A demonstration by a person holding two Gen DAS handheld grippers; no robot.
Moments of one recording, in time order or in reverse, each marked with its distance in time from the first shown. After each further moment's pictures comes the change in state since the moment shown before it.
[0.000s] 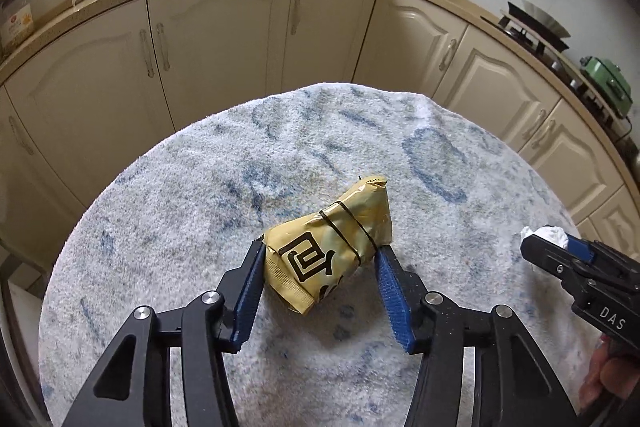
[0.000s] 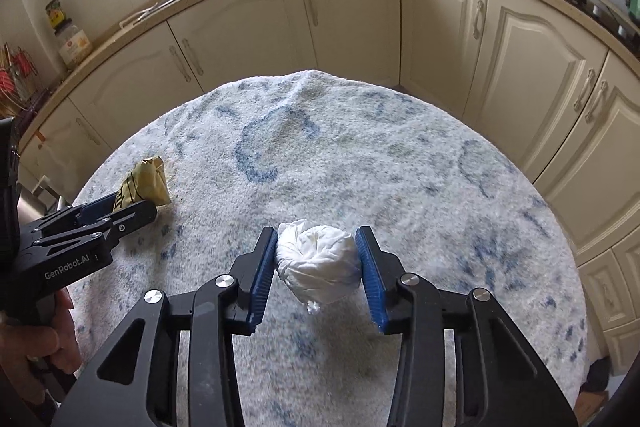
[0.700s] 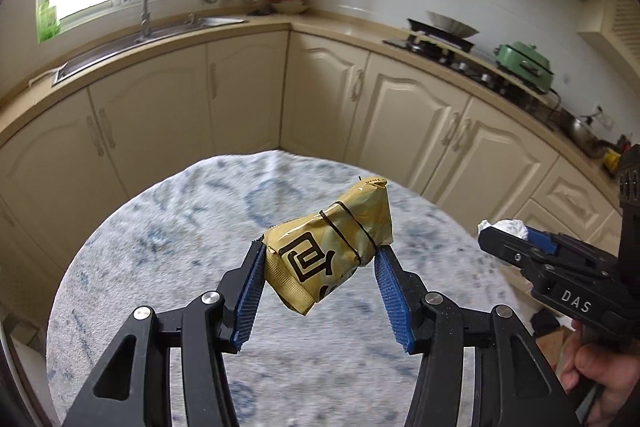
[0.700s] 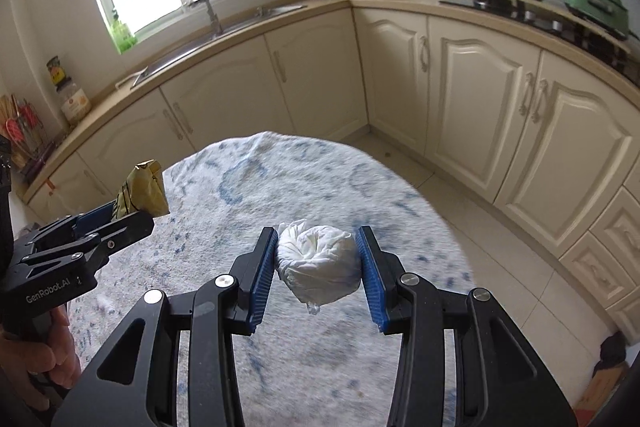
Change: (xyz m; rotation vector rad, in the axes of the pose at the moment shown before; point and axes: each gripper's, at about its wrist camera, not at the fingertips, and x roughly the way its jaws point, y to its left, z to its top) left arm -0.128 -0.110 -0.031 0.201 -0.155 -0.144; right arm -0.132 -0.064 -0.032 0.115 -0.196 -0.041
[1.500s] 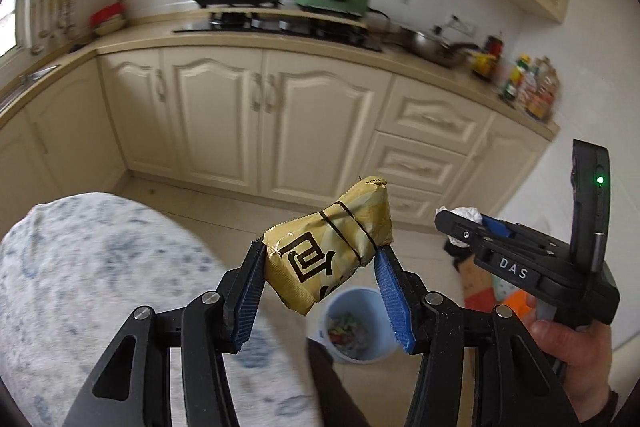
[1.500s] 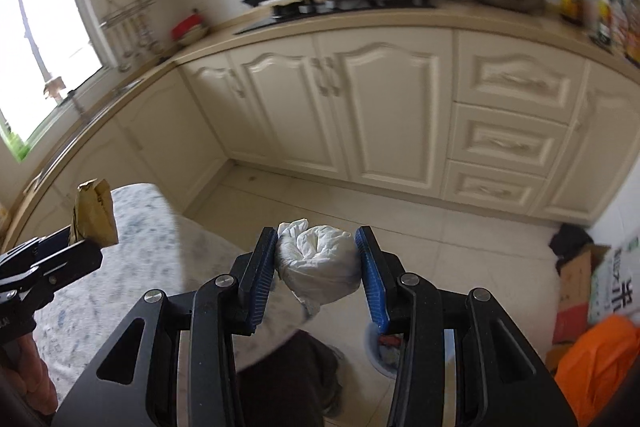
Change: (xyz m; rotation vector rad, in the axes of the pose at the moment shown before) left arm 0.012 -0.273 -0.024 0.351 0.117 -0.391; right arm -0.160 -0.238 -0.106 0.400 -0.108 -0.356
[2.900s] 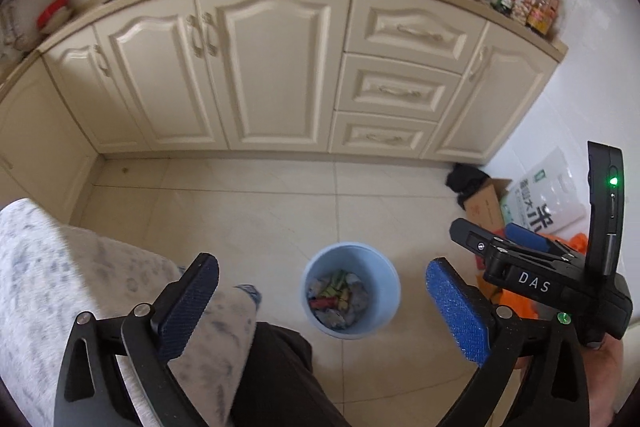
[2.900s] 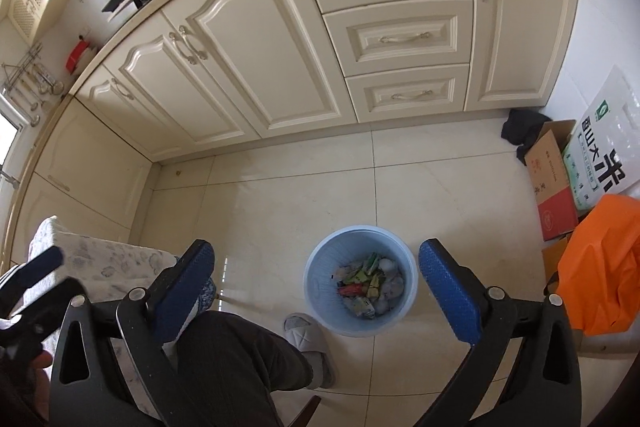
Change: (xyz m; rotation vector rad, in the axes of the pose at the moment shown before) left arm 0.234 -0.080 0.056 0.121 0.211 0.029; right arm 0.048 -0.131 -0.053 0.295 0.143 -0.156
